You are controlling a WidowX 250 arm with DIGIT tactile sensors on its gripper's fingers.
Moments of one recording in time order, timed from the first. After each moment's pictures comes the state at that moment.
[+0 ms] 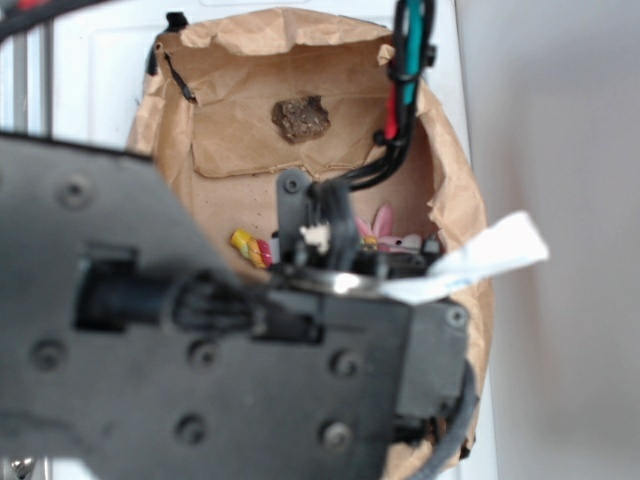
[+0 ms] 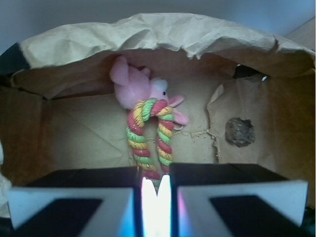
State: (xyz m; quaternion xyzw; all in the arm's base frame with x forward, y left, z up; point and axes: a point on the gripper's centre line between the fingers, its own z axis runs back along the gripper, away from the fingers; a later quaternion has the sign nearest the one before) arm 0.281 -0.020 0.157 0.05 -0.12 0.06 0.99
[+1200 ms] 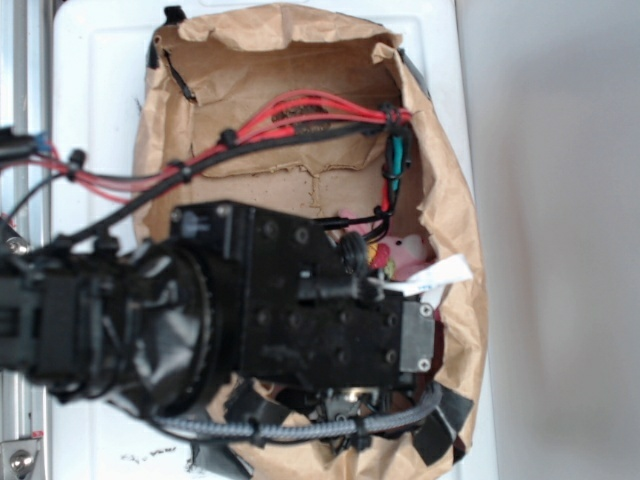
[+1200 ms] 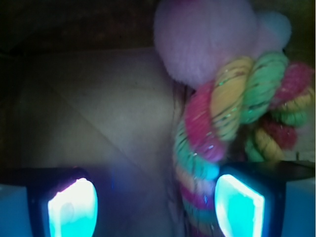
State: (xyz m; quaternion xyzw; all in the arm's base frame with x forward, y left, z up) arm 0.302 -0.037 0.052 -0.02 -0.09 0.03 0.99
